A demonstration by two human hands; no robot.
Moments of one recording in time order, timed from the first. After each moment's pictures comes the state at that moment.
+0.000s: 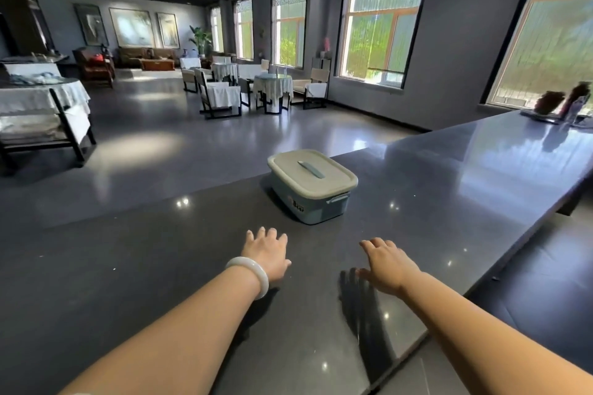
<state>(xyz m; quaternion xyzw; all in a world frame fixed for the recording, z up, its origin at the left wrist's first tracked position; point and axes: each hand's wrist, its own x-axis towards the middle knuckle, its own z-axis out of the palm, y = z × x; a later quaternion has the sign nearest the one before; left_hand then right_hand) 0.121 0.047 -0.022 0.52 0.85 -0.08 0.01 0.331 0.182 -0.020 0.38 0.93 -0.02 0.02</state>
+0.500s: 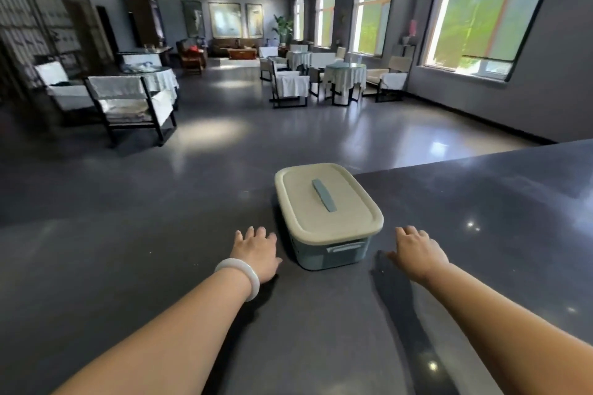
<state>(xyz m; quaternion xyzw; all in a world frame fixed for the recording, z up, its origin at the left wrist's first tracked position) 0.051 0.216 -0.038 0.37 0.93 -0.08 0.02 0.239 0.457 -0.027 0.35 0.94 -0.01 0.02</state>
